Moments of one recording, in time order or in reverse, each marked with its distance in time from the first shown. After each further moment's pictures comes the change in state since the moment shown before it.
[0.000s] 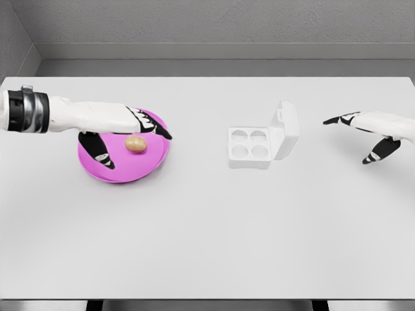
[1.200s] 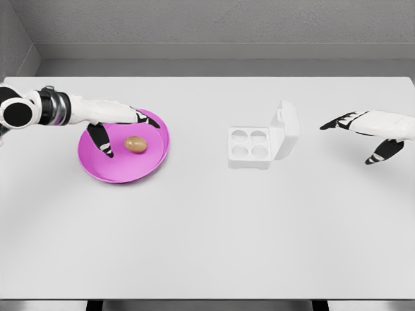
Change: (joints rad) left arm 0.044 -0.209 -0.003 0.391 -0.122 0.011 0.000; right arm -0.038 -0.049 0.052 -0.027 0.003 -0.139 0.000
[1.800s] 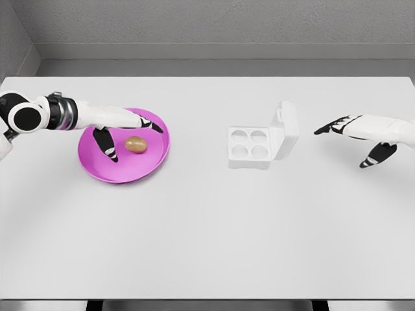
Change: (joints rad) left arm 0.031 -0.029 0.007 0.037 0.001 0.002 0.000; right arm -0.008 0.011 0.035 -0.001 -0.001 0.000 0.000
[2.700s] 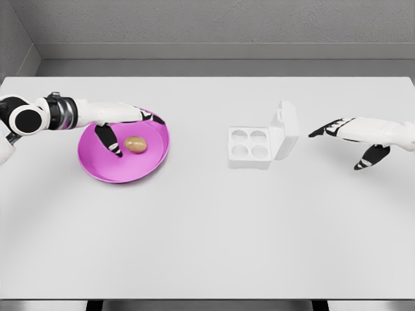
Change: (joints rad) left arm 0.051 -0.019 0.073 0.014 -0.021 0.007 0.054; right arm -0.008 0.019 0.023 0.005 0.001 0.003 0.000
